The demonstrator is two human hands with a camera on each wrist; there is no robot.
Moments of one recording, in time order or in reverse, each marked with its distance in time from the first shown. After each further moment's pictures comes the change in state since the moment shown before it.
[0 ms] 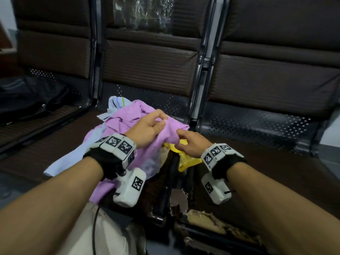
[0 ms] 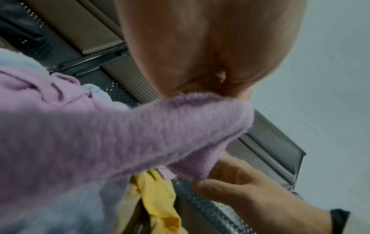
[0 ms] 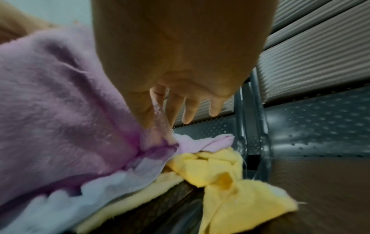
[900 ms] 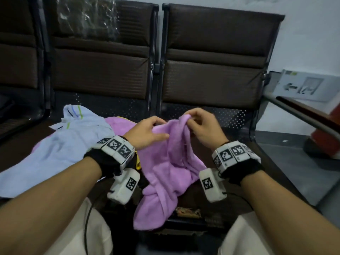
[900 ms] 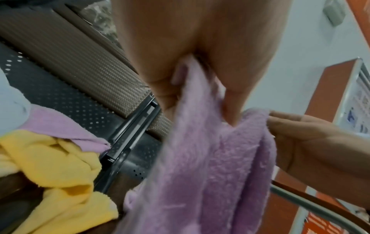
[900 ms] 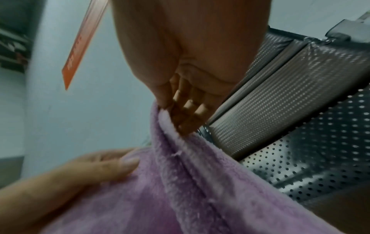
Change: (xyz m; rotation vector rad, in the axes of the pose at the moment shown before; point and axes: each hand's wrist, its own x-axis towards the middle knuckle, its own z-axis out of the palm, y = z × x) left_hand 0.024 0.058 0.107 0.133 -0.148 0.116; right_hand -0.126 0.038 -0.107 0.494 0.624 0.020
